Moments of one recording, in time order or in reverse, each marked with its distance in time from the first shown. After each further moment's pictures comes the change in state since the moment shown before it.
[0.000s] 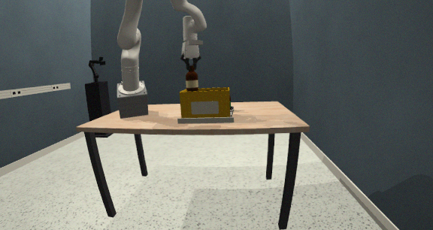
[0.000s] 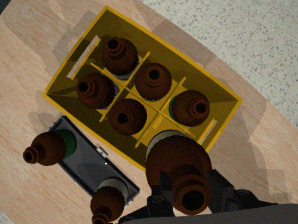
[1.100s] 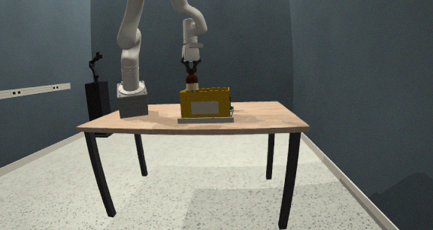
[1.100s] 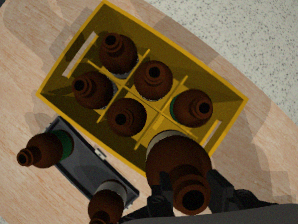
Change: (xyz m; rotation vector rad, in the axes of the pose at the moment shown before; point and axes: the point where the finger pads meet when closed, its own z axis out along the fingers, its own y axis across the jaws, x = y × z) arm 0.000 0.000 0.018 0.000 0.000 0.000
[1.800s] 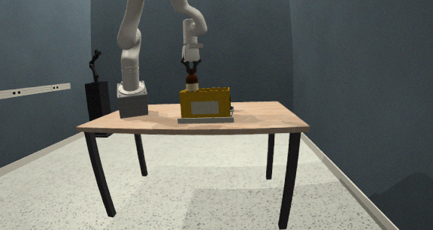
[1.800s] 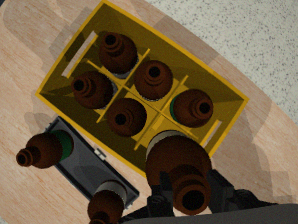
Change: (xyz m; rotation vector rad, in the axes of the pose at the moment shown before) arm 0.000 0.000 0.002 0.000 0.000 0.000
